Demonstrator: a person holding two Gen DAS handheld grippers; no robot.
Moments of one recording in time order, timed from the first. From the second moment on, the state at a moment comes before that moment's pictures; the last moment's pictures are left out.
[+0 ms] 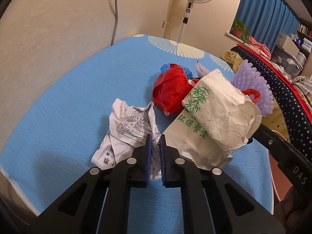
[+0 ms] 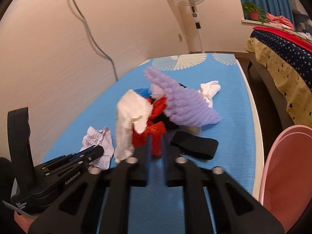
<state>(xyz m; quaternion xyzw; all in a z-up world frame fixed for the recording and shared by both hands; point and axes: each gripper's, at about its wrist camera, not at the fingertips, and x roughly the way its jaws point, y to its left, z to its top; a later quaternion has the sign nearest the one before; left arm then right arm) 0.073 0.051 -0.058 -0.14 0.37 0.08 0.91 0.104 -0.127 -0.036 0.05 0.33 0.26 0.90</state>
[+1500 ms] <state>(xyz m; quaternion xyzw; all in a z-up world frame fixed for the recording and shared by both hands) 0.037 0.047 -0.010 -0.14 0.31 0.06 0.94 0.071 -0.147 -0.026 0.02 0.33 0.22 0.92</state>
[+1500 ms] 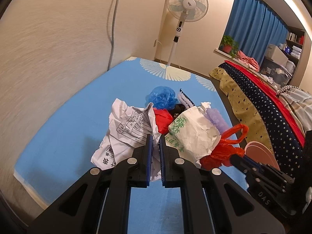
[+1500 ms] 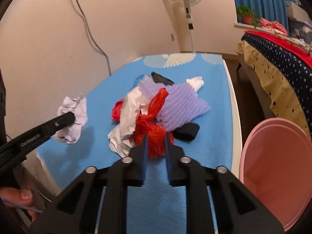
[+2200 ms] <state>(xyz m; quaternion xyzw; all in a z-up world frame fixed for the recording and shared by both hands) 0.014 0.035 0.012 -0.12 0.28 0.02 0.95 0.011 -0.166 0.051 0.01 0.23 0.18 0.96</state>
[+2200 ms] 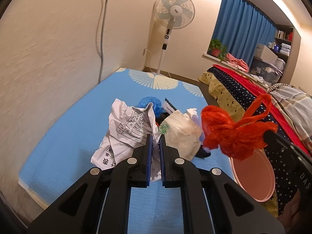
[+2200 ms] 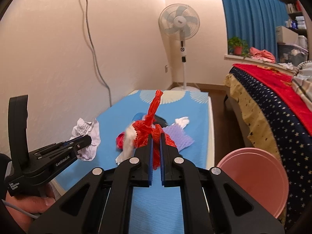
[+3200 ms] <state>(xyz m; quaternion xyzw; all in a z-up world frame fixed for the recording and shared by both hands) 0.037 -0.090 0.020 -0.06 0.29 -0.14 0.95 -0.021 -0.286 0.079 0.04 0.19 -0.01 0.98</state>
